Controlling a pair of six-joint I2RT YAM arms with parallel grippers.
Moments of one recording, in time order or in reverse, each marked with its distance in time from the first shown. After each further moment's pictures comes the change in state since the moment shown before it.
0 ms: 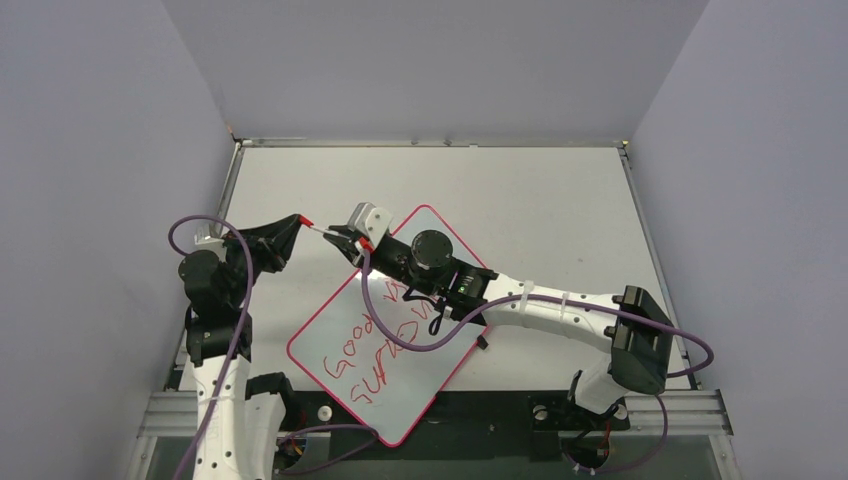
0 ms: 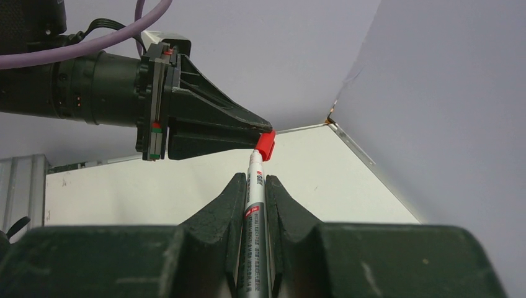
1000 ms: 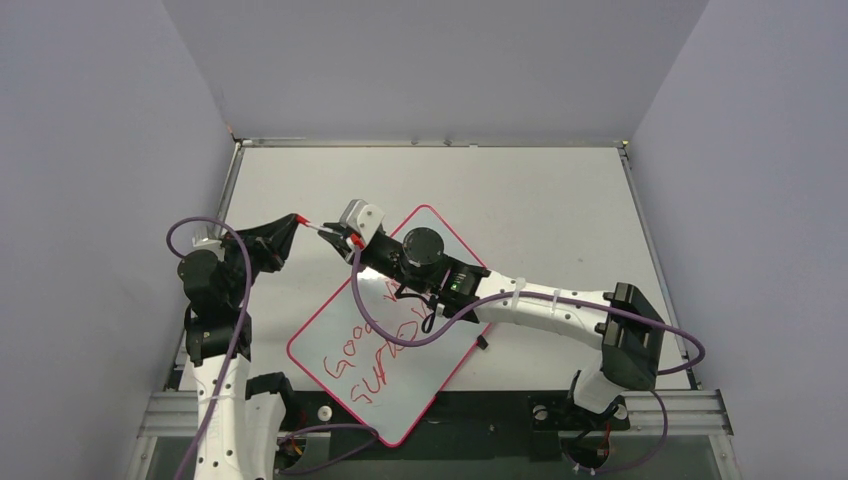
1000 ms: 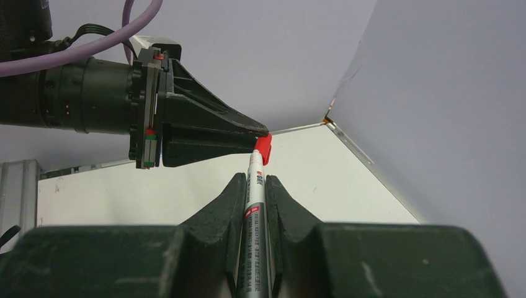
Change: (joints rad) left arm 0.013 0.004 0.000 -0.010 -0.014 -0.018; right arm 0.000 0.044 0.048 -0.011 0.024 0.000
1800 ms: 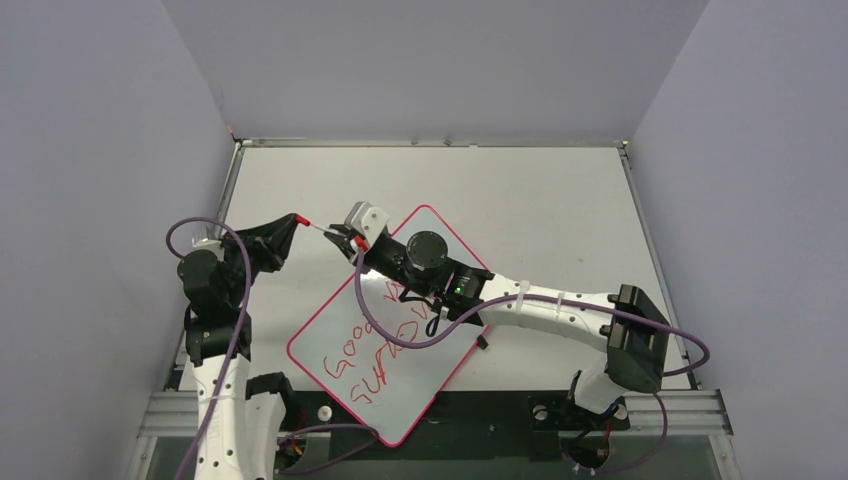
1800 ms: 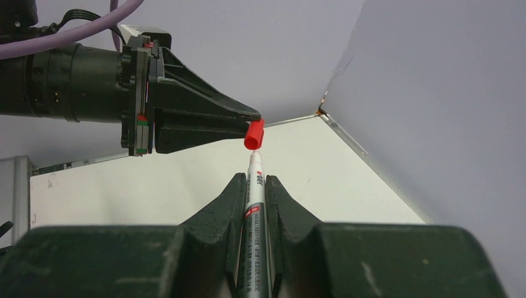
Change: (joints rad) left arm 0.006 0.000 0.000 0.000 0.000 -0.008; right arm 0.007 -0.026 -0.038 0.000 0.036 0.000
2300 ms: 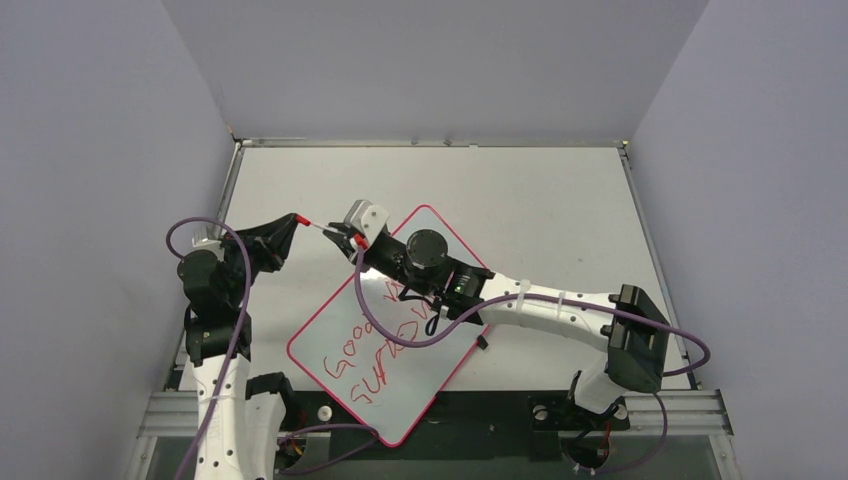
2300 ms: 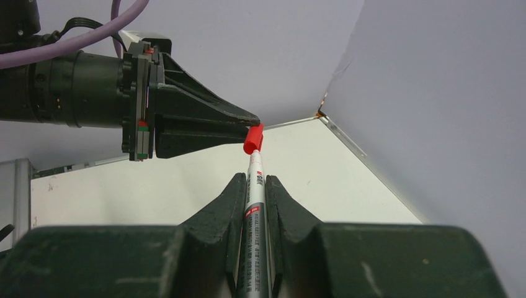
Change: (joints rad) left arm 0.000 0.000 0.000 0.002 0.000 -0.005; right arm 0.000 0.000 0.008 -0.006 0.000 0.000
